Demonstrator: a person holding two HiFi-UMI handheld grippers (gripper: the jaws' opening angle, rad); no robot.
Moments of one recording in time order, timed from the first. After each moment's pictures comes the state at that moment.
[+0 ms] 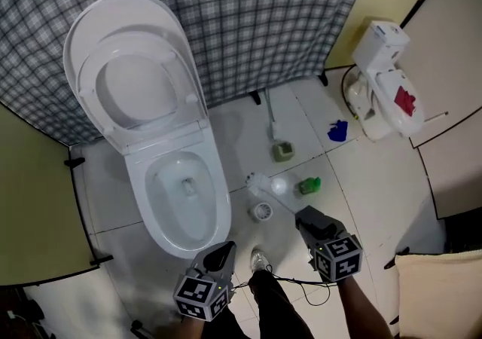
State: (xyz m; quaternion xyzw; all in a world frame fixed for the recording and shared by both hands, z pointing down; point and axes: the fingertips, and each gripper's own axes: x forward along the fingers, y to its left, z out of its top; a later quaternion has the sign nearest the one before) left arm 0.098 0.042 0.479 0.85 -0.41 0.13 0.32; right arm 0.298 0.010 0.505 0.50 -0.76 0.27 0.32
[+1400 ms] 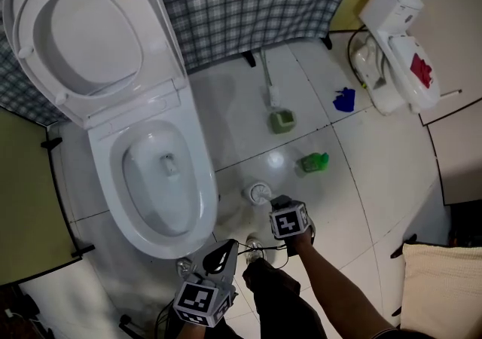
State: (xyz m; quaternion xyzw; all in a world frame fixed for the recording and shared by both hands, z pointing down) left arm 0.137 0.055 0.612 0.84 -0.41 0.14 0.32; right arm 0.300 0.009 0.824 0.47 -0.63 0.37 0.49
